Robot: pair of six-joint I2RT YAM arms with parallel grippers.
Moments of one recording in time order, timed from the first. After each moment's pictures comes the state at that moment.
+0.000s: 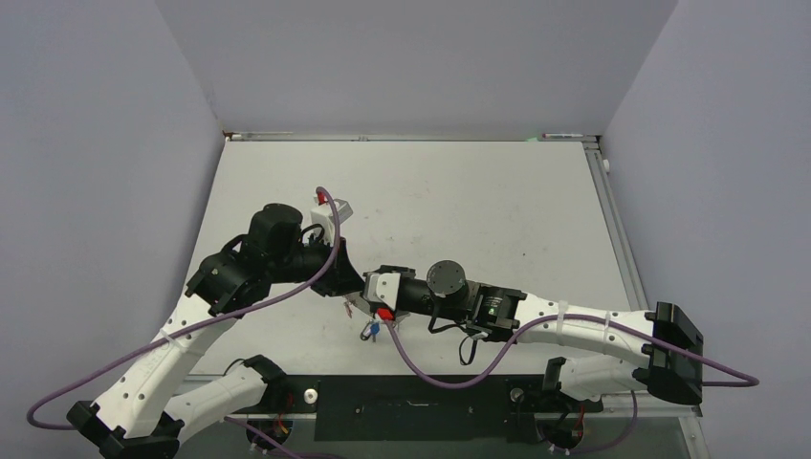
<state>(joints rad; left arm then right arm) -0.62 0.93 1.14 -0.87 0.45 -0.39 1.20 1.24 0.85 0.19 -0.09 -0.52</state>
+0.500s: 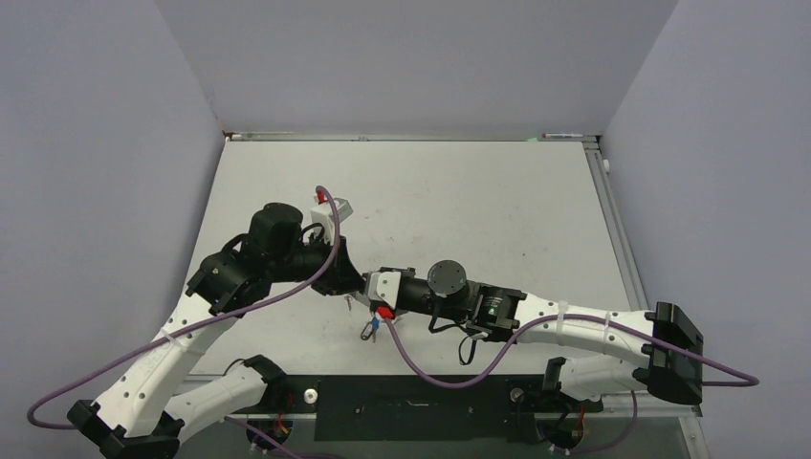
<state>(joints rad) -0.62 0.94 1.14 -0.86 0.45 -0.40 1.20 1.24 0.85 0.21 -0.08 -0.51</state>
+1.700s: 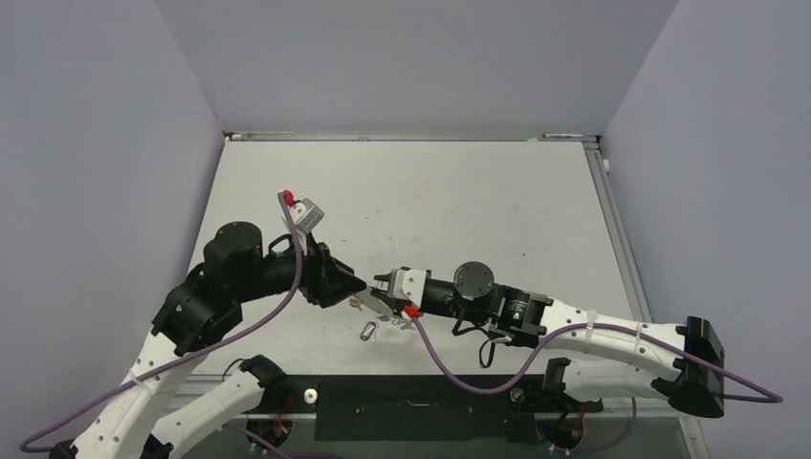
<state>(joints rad) -0.63 0.79 1.14 -0.77 0.44 -0.42 1.20 1.12 0.81 0.18 -0.11 -0.45</state>
